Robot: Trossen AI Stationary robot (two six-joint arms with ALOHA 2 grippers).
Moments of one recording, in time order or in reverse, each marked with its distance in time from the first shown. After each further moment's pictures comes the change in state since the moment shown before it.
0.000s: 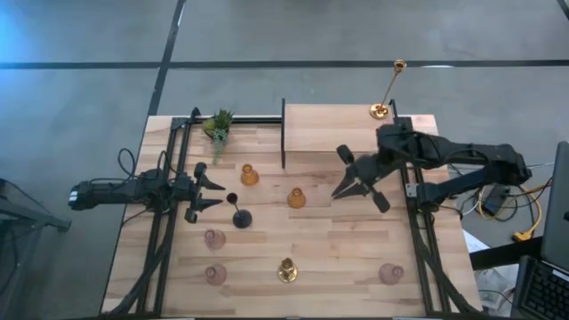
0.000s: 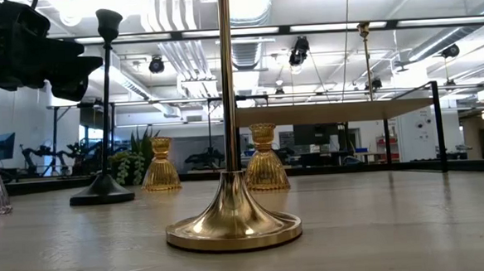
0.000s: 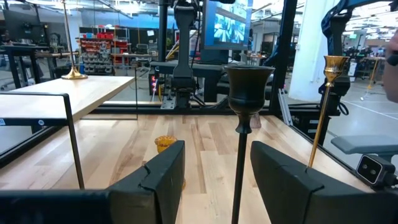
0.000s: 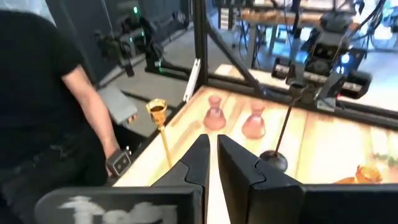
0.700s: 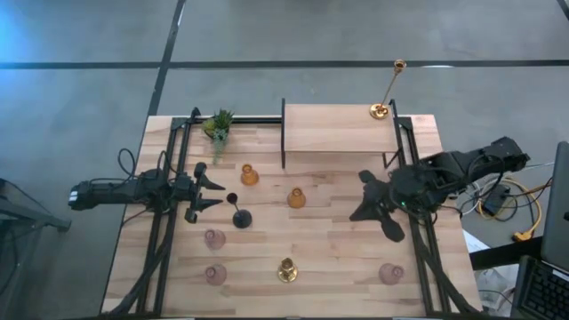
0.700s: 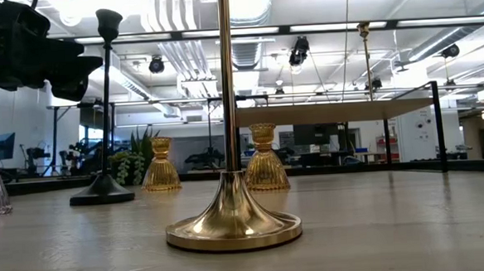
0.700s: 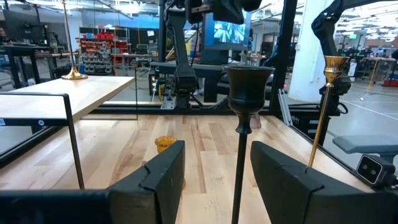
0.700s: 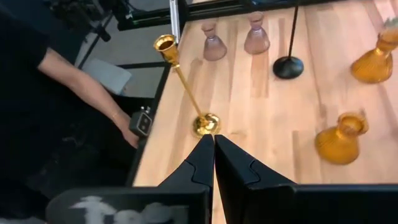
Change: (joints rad) left arm 0.000 0.000 0.000 0.000 0.000 0.000; right arm 0.396 -0.062 0.022 -0.300 0.499 0.470
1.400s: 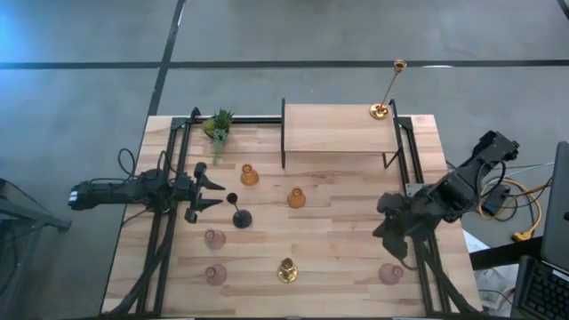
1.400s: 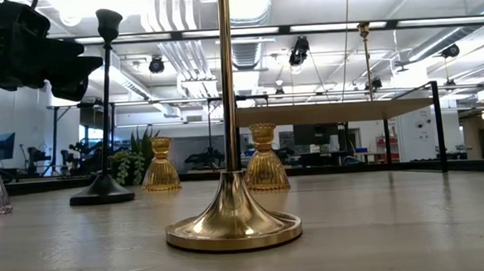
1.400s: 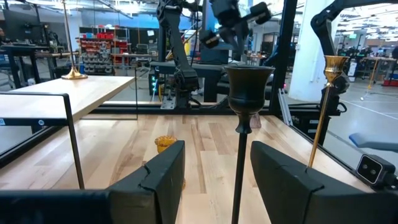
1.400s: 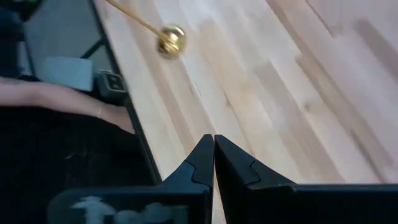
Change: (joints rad) left arm 0.000 0.000 0.000 0.000 0.000 0.000; right arm 0.332 0.037 -0.010 -0.356 0.247 0.880
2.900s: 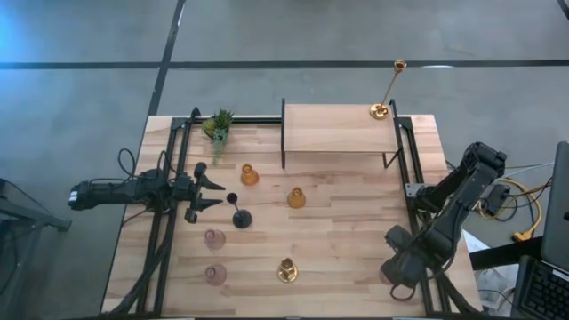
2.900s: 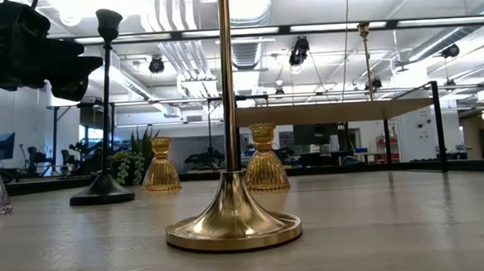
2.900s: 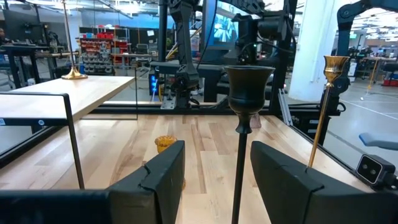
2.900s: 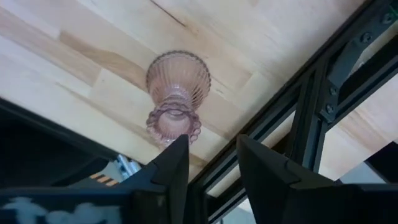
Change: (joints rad) left arm 0.000 0.000 0.000 0.000 0.000 0.000; right arm 0.216 0.321 -0.037 -0.188 -0.388 0.641
